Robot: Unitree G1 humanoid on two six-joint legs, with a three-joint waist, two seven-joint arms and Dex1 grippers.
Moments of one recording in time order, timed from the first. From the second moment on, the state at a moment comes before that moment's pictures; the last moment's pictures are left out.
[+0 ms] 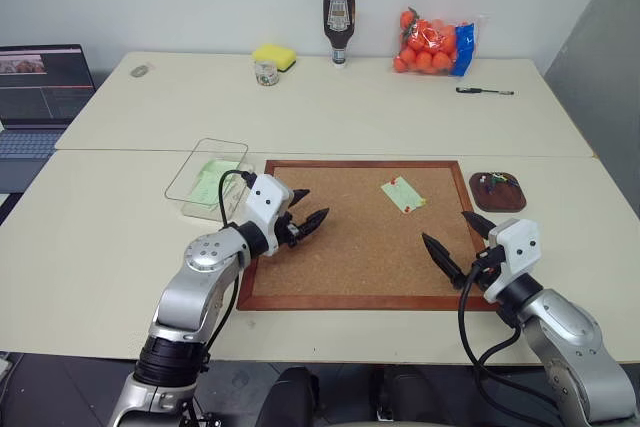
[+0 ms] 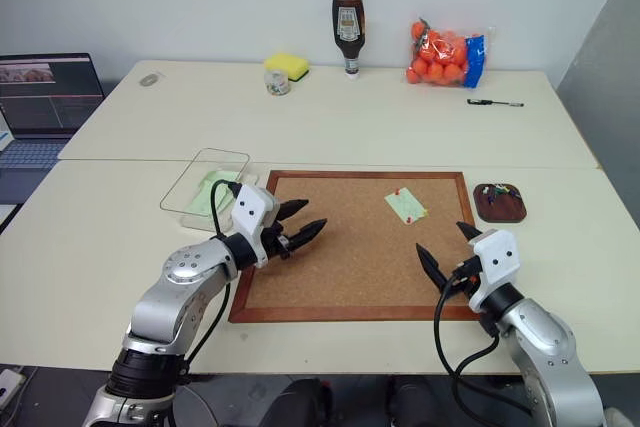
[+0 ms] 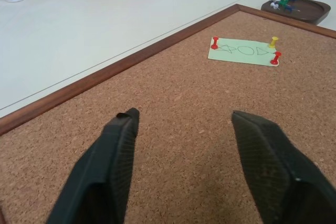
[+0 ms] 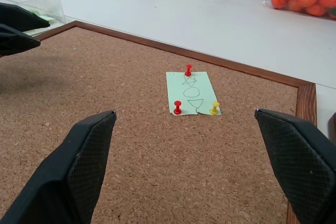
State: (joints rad) left arm -0.27 0.40 -0.08 -0.16 -0.23 0.40 -0.62; right arm 0.18 -0.39 -0.08 -0.56 0.29 0.34 0.43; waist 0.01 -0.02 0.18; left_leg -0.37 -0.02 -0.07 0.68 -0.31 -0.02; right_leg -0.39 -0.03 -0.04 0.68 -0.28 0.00
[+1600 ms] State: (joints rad) left arm -0.30 0.39 -0.15 0.01 -0.15 0.32 -0.69; right arm -0.61 -0.24 0.08 0.25 0.16 0.53 0.36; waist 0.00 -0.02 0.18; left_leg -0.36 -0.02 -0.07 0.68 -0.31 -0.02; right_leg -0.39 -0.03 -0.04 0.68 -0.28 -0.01
